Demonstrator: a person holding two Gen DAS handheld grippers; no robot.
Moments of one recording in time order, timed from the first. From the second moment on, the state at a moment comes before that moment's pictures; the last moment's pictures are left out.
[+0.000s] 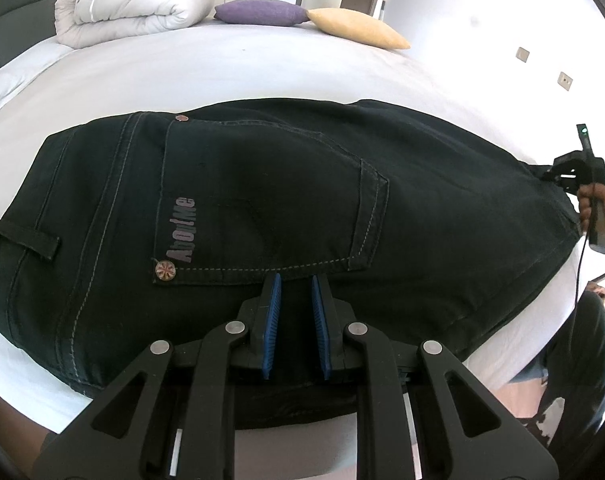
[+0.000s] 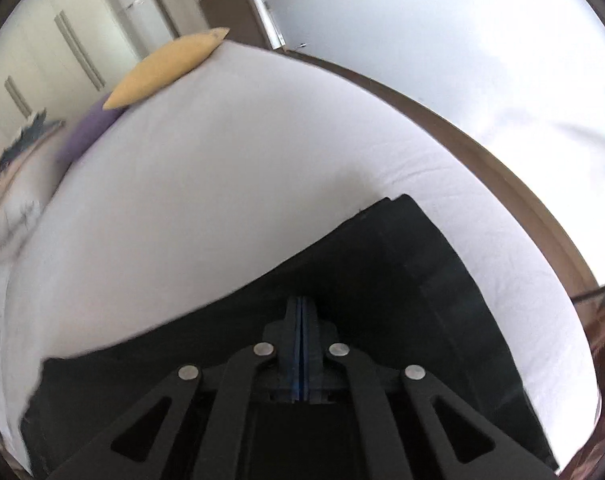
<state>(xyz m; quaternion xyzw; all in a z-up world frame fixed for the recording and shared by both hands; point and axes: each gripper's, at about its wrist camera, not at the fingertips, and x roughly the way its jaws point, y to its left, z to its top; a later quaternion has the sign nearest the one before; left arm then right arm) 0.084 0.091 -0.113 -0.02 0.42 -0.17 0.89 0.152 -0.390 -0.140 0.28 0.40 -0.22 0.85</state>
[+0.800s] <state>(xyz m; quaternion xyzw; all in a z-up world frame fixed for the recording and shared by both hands) 0.084 0.092 -0.113 -0.03 0.42 -0.16 0.89 0.173 -0.345 -0.131 0.34 0.37 -0.10 0.86</state>
